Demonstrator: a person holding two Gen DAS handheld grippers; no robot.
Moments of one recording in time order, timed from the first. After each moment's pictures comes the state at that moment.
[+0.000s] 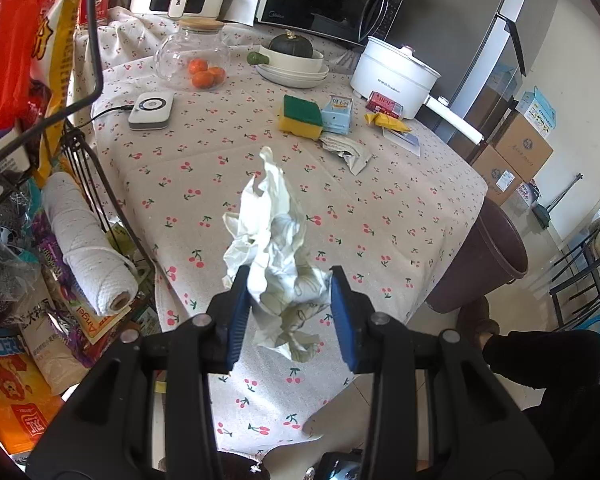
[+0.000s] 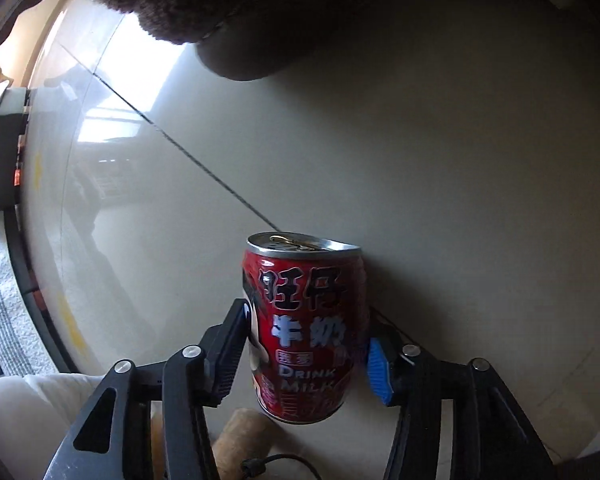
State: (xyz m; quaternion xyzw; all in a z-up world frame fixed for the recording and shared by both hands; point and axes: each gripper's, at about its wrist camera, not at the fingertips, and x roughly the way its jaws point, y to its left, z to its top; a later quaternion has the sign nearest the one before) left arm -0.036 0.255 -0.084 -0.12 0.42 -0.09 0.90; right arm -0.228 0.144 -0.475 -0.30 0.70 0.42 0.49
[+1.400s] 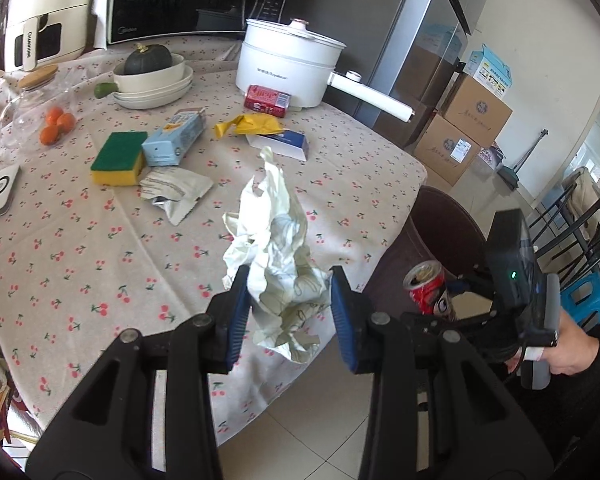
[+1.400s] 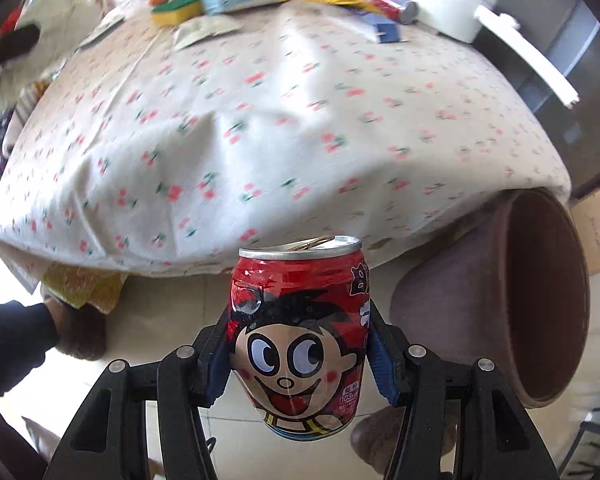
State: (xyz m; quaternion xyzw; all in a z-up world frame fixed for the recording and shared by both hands) left arm 0.049 0.062 -0.058 -0.07 0.42 -0.19 0.89; right arm 0.060 -0.137 -0.129 -0.13 0.55 0.16 0.81
